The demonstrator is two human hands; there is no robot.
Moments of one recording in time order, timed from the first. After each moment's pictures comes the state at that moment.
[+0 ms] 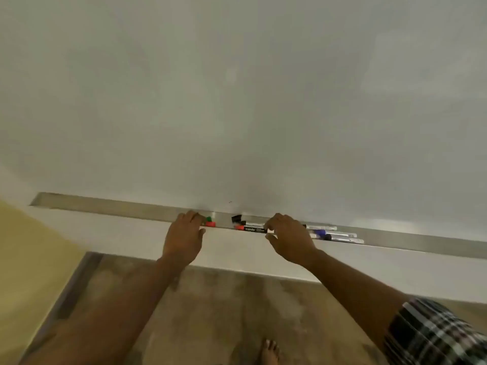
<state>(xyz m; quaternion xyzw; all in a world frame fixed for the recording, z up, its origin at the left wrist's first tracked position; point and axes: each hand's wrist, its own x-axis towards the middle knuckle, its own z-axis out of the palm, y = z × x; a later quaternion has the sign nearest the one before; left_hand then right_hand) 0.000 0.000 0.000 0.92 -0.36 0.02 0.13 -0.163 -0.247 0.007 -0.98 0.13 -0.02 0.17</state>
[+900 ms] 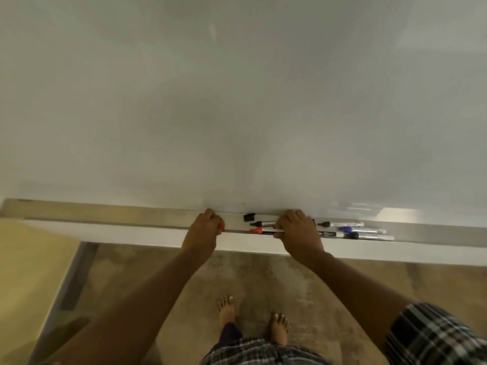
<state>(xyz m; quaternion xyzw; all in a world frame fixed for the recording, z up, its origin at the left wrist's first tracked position) 0.067 -0.034 -0.064 0.88 -0.40 -0.13 0.21 -0.106 -0.250 -0.054 -0.97 0.20 0.05 0.10</state>
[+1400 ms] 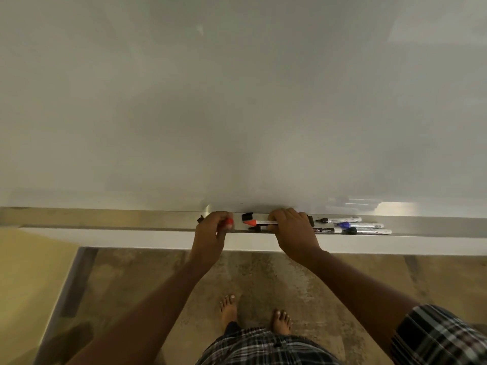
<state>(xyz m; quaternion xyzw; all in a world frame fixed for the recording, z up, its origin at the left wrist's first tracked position) 0.036 -0.047 -0.046 0.82 -0.31 -0.16 0.46 -0.102 -0.239 -0.040 -0.97 0.20 -0.02 0.16</state>
